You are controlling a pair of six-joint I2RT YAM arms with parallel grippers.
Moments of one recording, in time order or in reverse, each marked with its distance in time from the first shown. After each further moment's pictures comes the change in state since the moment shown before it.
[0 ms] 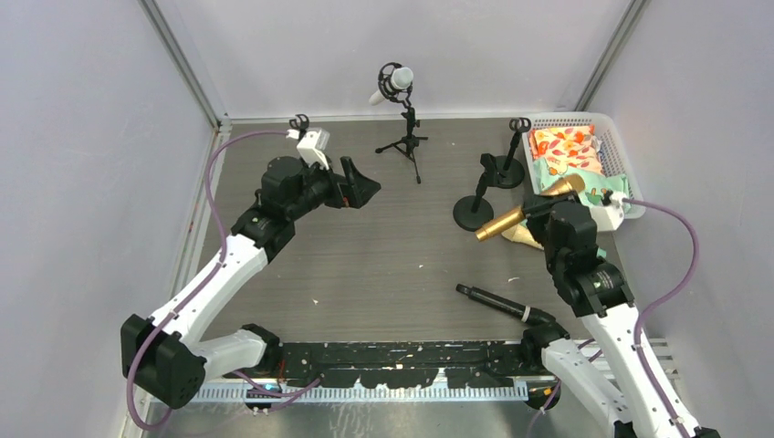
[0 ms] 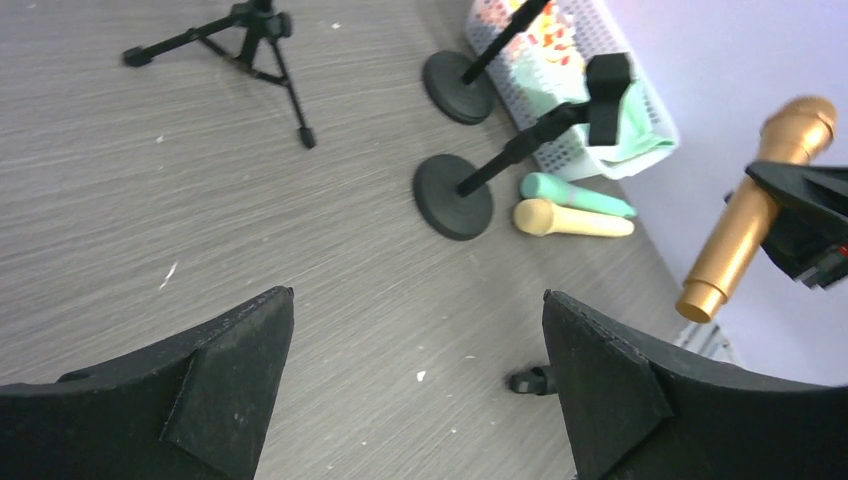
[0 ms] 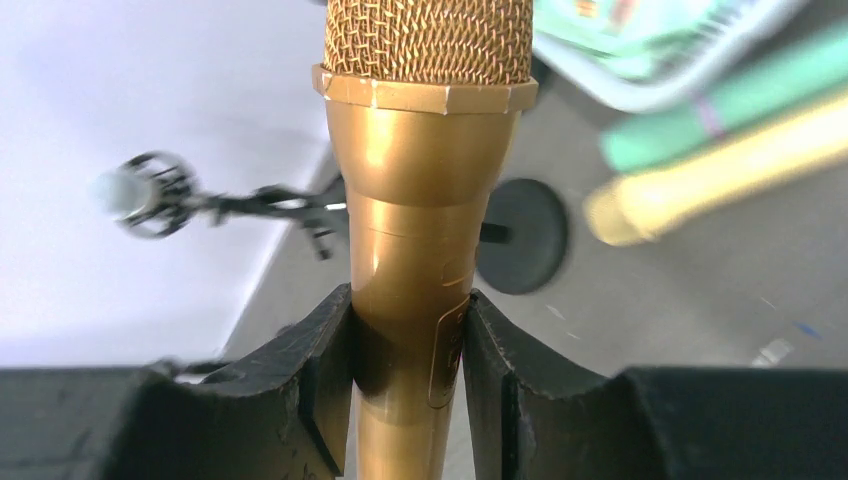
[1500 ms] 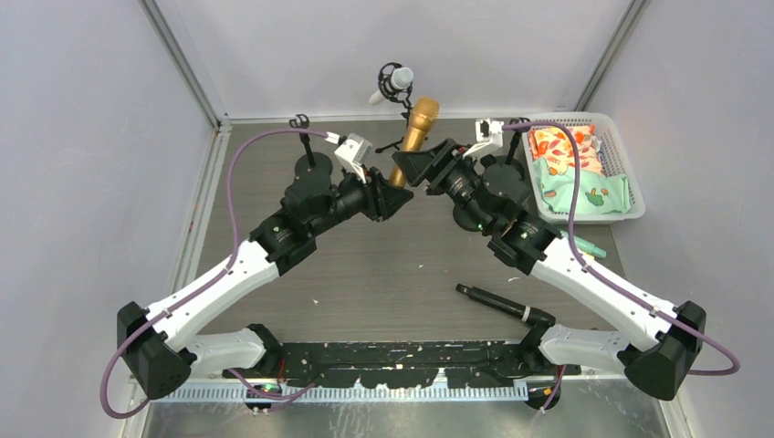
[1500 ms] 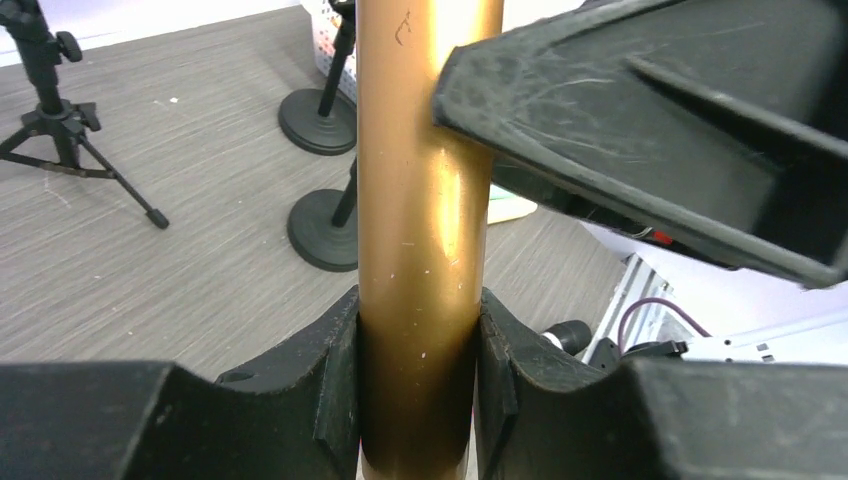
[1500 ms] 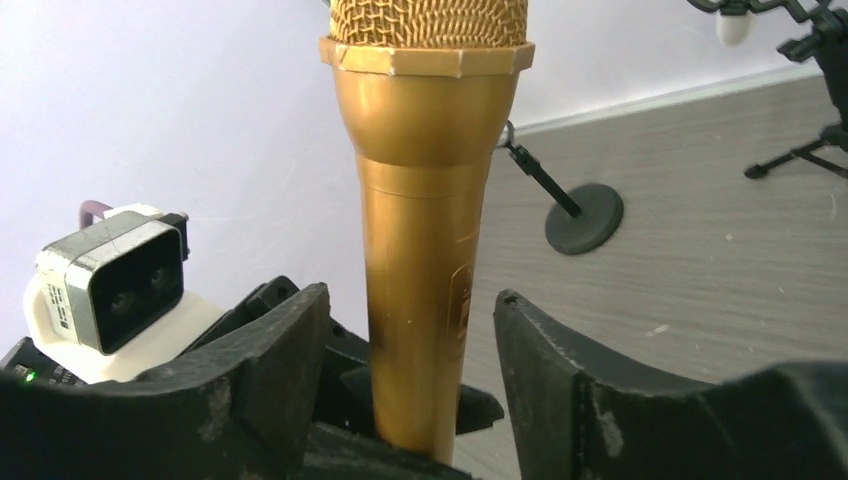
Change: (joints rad) left arm -0.308 0.005 0.098 0.097 -0.078 0.066; right arm 0.491 0.445 0.212 0.880 -0.356 -0.465
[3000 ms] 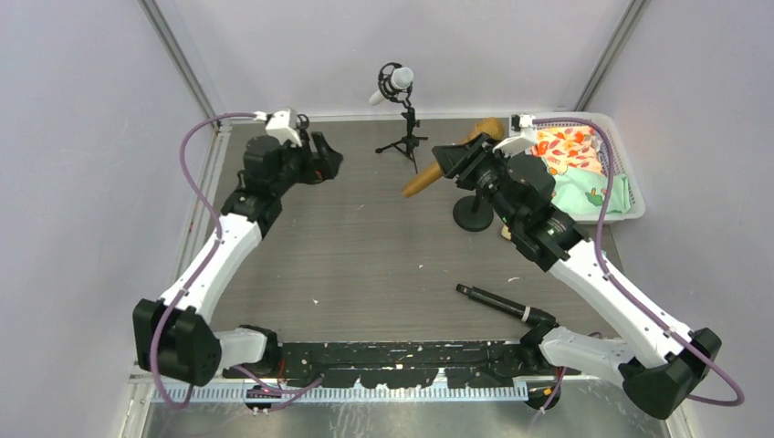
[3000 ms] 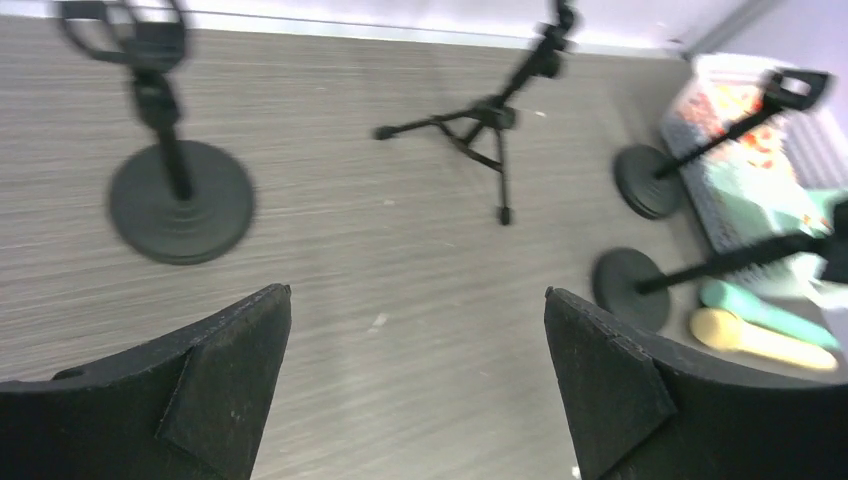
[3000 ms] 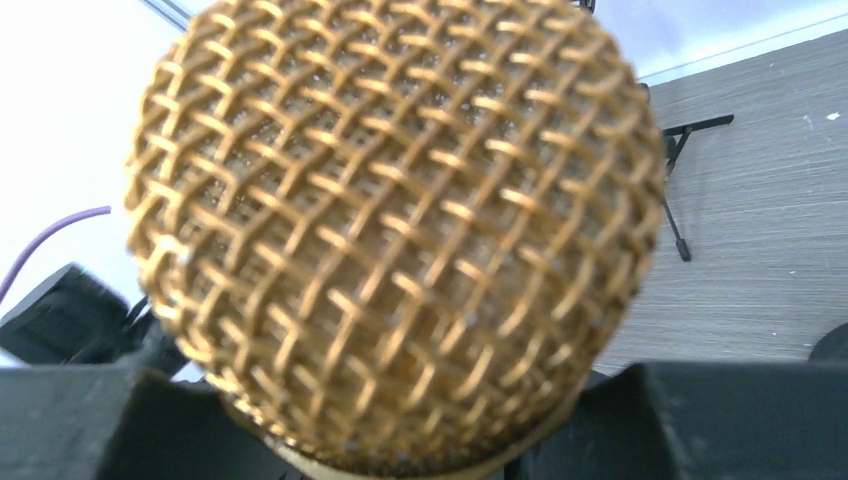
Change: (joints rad) left arm 0.455 0.082 0.000 -0.113 -0.041 0.068; right arm -0.168 -0.054 0.043 -0.255 0.014 -0.016
